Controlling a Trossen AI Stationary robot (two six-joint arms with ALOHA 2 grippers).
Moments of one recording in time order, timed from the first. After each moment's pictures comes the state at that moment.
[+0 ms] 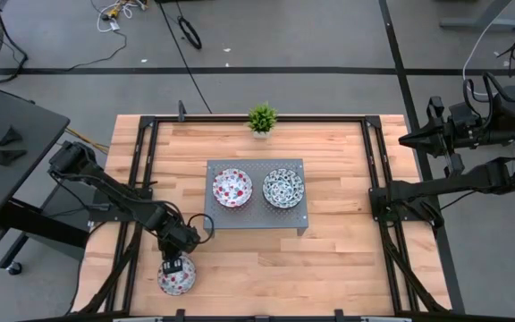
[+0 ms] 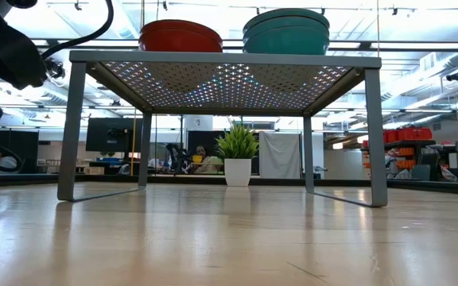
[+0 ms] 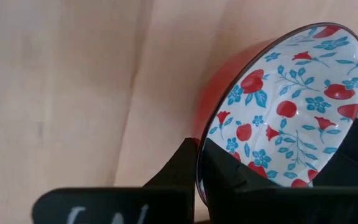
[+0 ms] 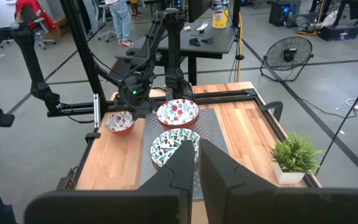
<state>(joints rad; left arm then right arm) -0.56 1.38 0.75 -0.69 0.35 -0.87 -0.10 0.80 1.77 -1.26 -0.10 0.04</state>
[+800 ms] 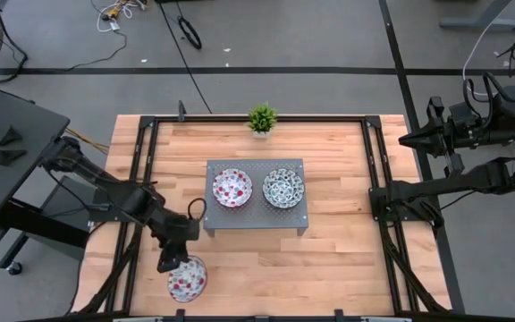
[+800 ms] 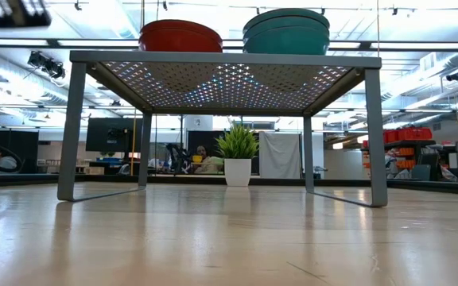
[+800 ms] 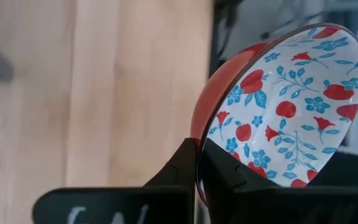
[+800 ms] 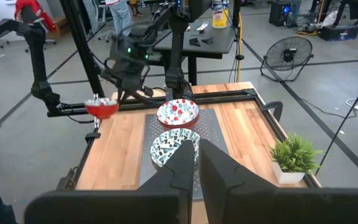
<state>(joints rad) -0.54 1.20 0.99 -0.70 0.27 -0.80 -0.10 0.80 1.77 -1.26 -0.10 0.04</state>
